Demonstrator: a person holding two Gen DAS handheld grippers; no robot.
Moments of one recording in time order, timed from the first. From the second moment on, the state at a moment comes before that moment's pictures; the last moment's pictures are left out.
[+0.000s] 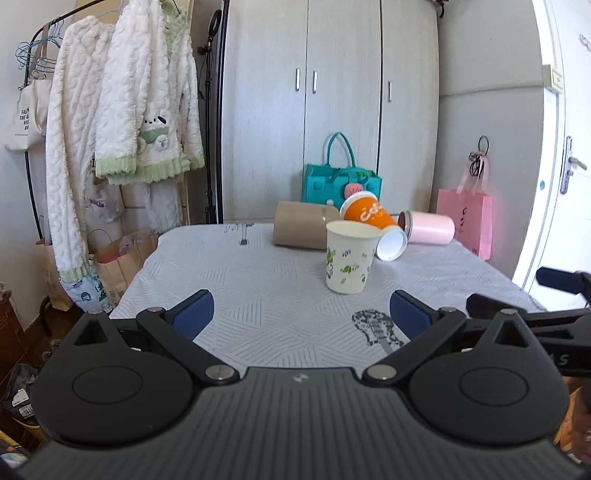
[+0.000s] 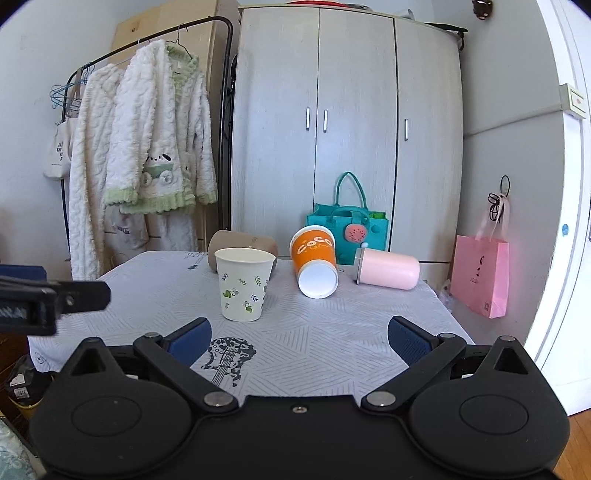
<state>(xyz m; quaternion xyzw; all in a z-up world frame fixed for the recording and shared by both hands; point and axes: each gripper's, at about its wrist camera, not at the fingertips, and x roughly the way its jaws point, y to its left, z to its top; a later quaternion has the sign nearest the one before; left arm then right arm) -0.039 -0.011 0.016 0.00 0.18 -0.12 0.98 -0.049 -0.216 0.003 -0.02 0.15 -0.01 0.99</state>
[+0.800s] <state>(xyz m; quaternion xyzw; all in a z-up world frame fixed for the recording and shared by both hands) -0.030 -0.011 -0.002 0.00 0.21 -0.08 0.98 -0.051 -0.222 -0.004 0.01 0.15 -0.08 0.98</state>
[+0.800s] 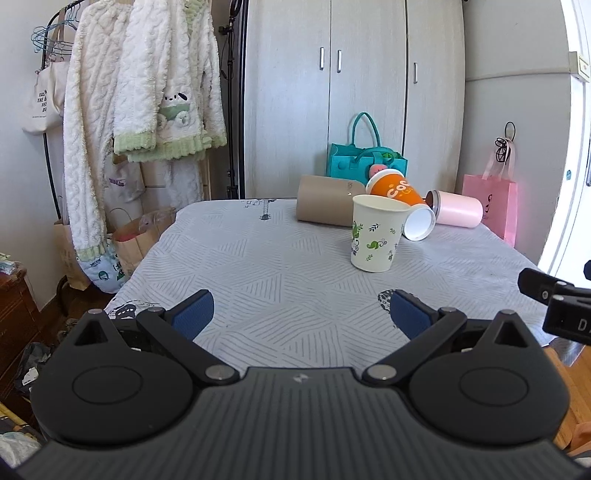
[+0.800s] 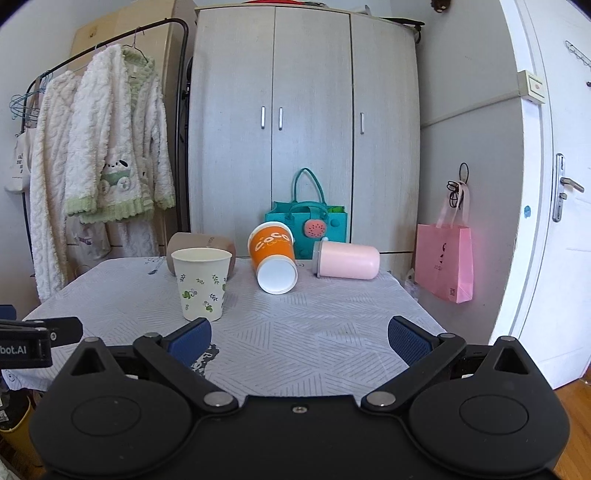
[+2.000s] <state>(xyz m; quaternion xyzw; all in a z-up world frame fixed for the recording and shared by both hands) -0.036 -0.012 0.000 0.04 0.19 -0.05 0.98 -0.052 -0.218 -0.006 0.00 0.15 -0.09 0.98</state>
